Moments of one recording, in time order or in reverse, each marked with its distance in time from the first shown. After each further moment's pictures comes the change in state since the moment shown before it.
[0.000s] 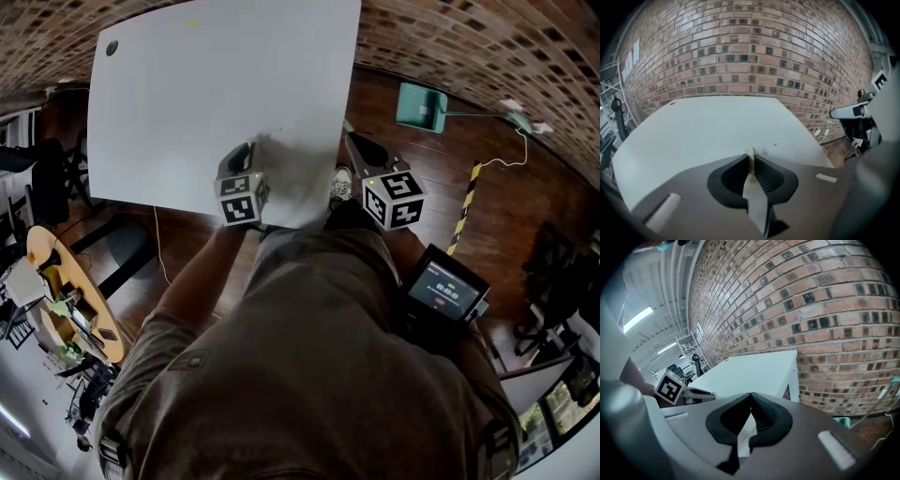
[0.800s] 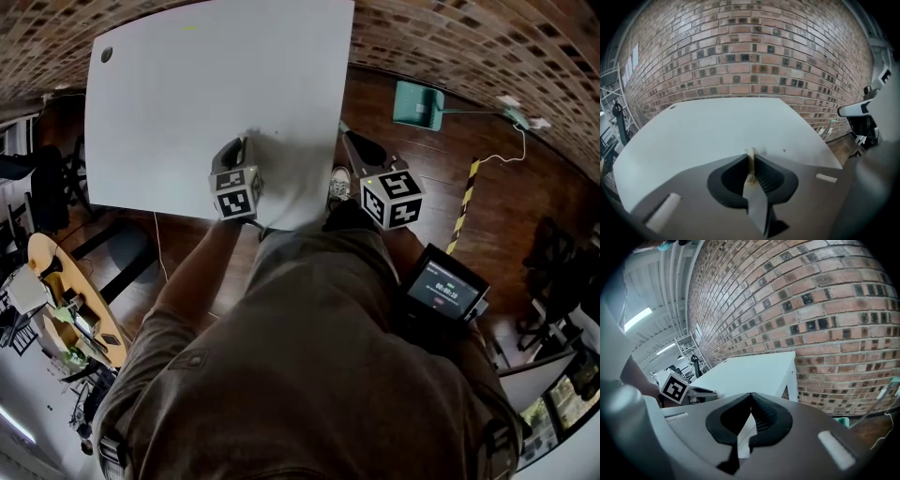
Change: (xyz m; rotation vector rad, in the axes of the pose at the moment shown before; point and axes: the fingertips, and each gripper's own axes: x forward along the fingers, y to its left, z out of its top) left arm 0.015 0.012 0.016 0.025 -0.011 0.034; right arm -0.001 -0.006 0.007 0.008 -0.008 -0.011
